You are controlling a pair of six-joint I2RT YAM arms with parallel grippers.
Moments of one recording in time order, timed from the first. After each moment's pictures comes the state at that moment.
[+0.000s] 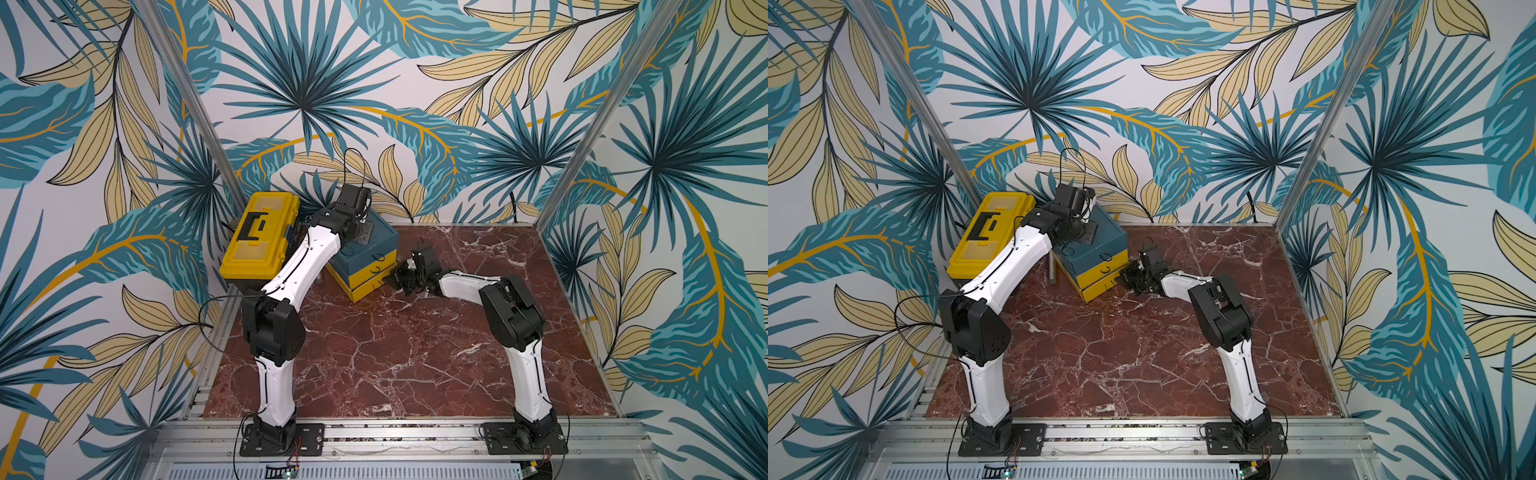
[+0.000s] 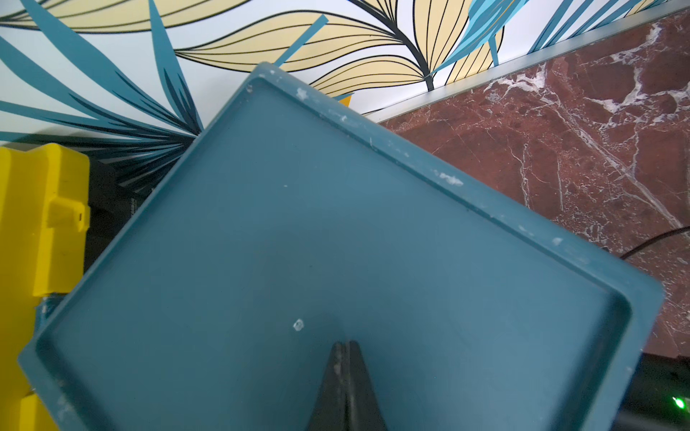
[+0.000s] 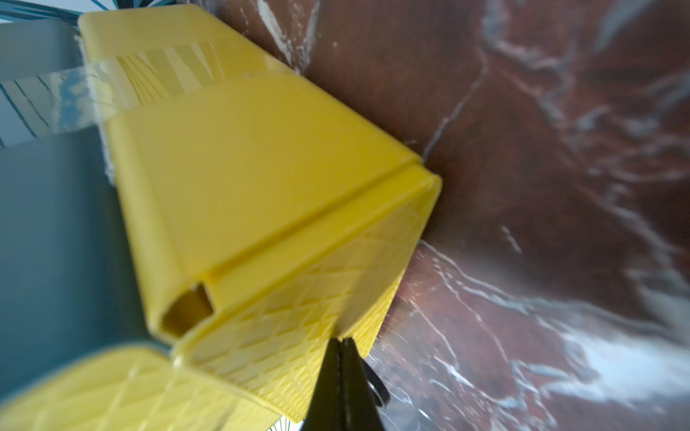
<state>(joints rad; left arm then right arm) -0.37 1.98 2.01 -0.87 -0.15 -0.02 0.48 2.23 1.48 0.10 -0.50 1.43</state>
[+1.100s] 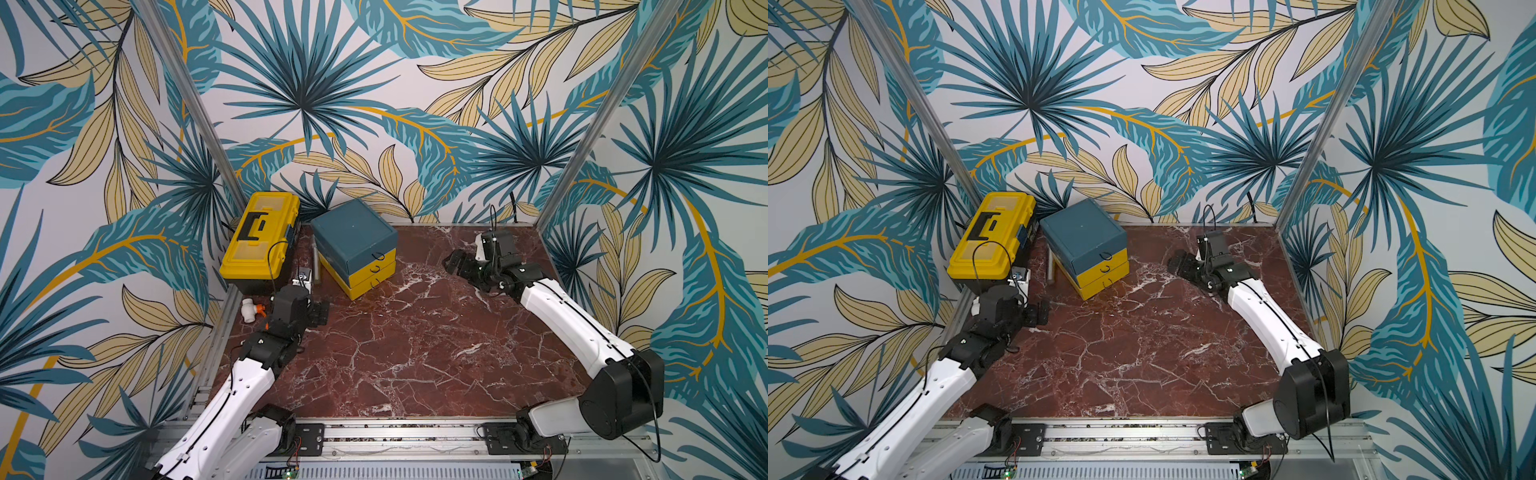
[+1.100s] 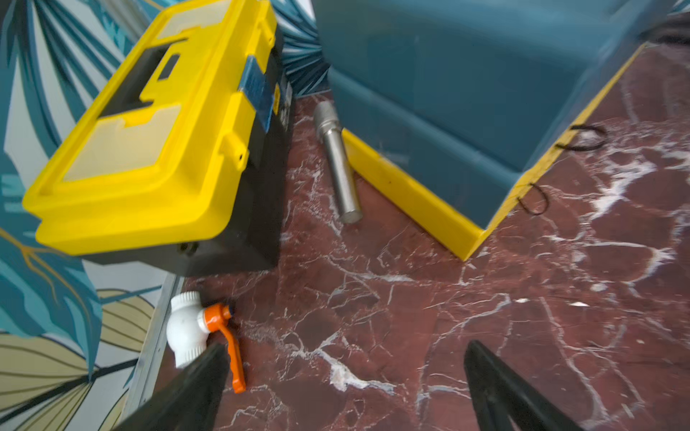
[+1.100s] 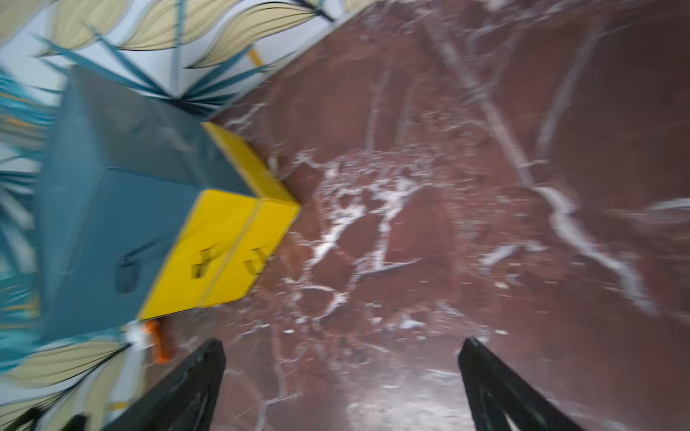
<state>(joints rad) -0.26 0.84 0.57 -0.27 -0.32 -0.03 0.26 1.42 1.17 -0.57 -0.01 0.62</state>
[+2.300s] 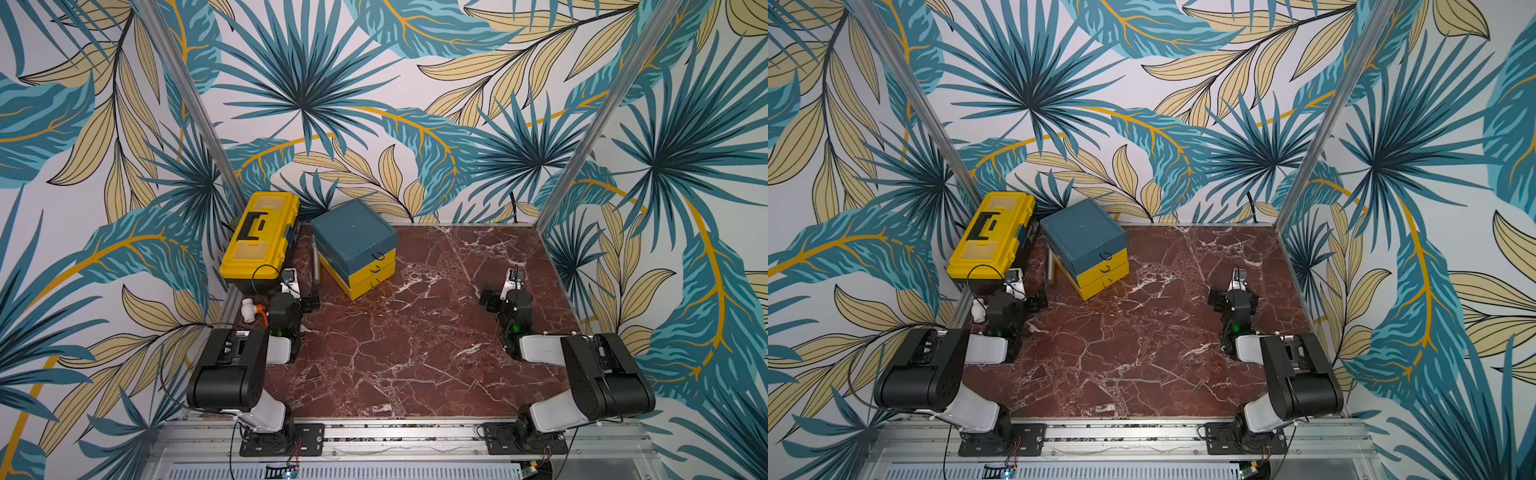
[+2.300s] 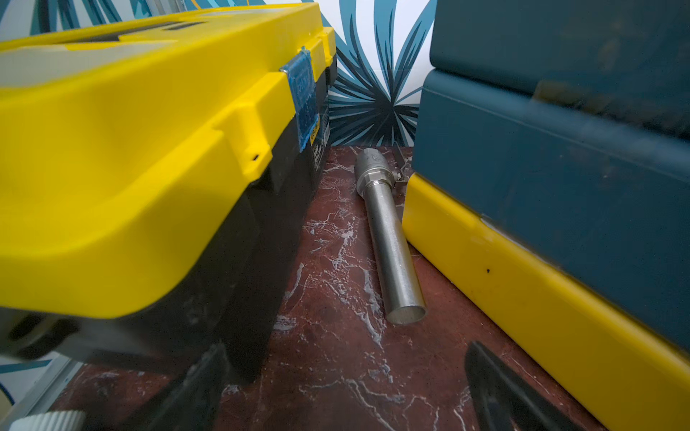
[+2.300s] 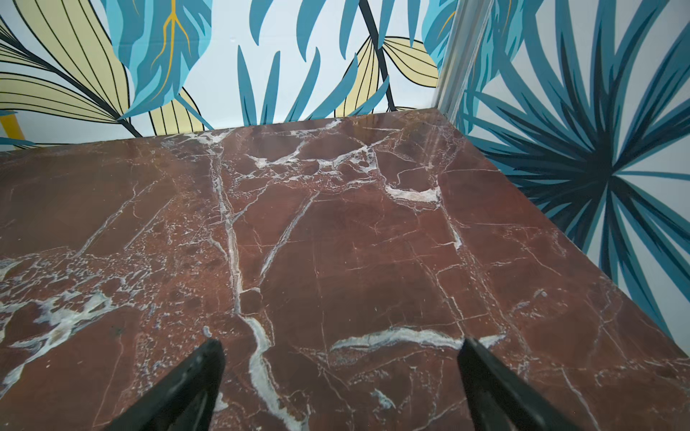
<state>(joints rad) 0.02 1.56 0.36 0.95 -0.10 -0.02 0.06 1.52 0.41 0.78 0.31 0.09</state>
